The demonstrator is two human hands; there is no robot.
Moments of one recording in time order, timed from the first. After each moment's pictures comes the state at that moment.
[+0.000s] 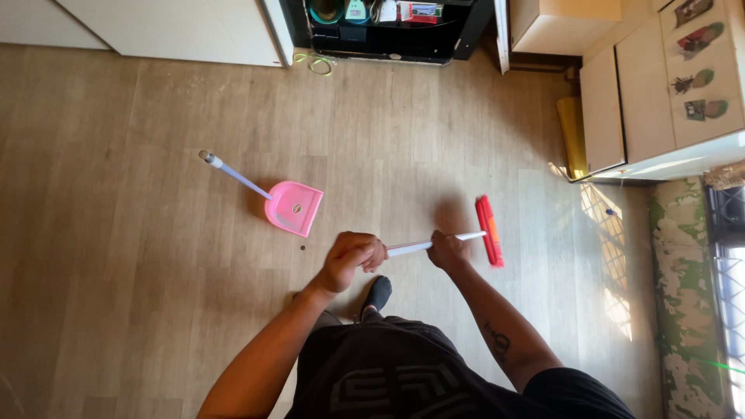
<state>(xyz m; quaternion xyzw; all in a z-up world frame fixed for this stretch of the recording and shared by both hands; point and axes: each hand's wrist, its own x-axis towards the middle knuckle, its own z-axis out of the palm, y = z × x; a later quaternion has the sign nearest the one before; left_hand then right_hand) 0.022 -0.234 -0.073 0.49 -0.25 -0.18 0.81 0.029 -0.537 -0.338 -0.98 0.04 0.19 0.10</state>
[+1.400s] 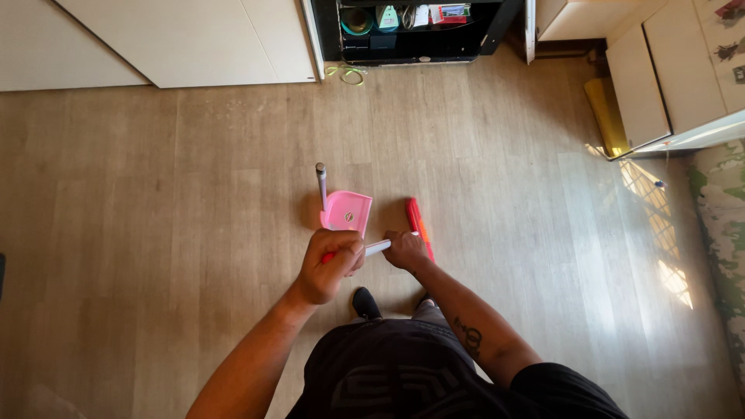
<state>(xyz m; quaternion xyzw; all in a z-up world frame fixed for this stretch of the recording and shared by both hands) 0.038 0.075 0.008 0.58 -0.25 -0.18 0.75 0.051 -0.138 -0.250 -0.95 0.01 0.21 0.22</state>
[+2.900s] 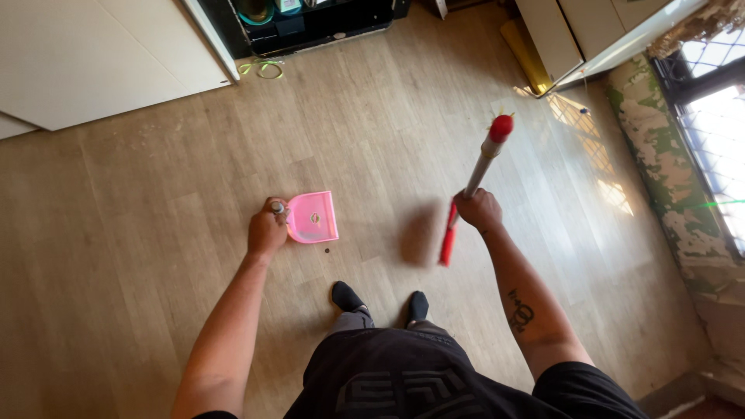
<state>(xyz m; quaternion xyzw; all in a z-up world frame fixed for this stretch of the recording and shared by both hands) 0.166 0.089 -0.235 0.91 -0.10 -0.06 0.40 0.008 -0.396 -0.225 -0.90 0.36 0.10 0.23</state>
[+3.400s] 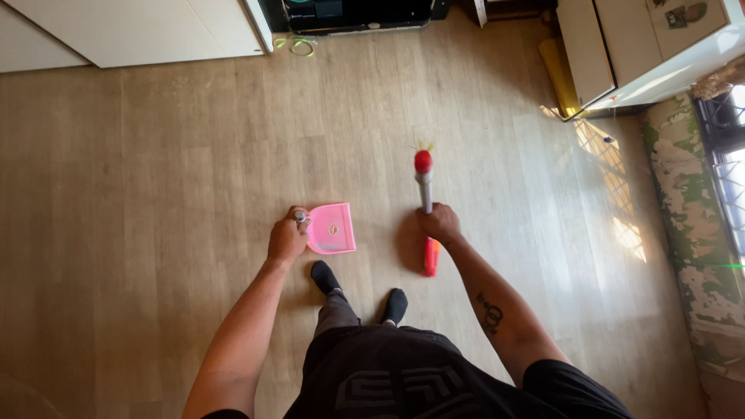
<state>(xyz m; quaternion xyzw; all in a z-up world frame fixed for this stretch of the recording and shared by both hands) -0.034 -0.023 -0.236 0.92 -0.05 -0.06 0.37 -0.069 -0.414 -0.278 -0.91 0.23 0.17 0.29</state>
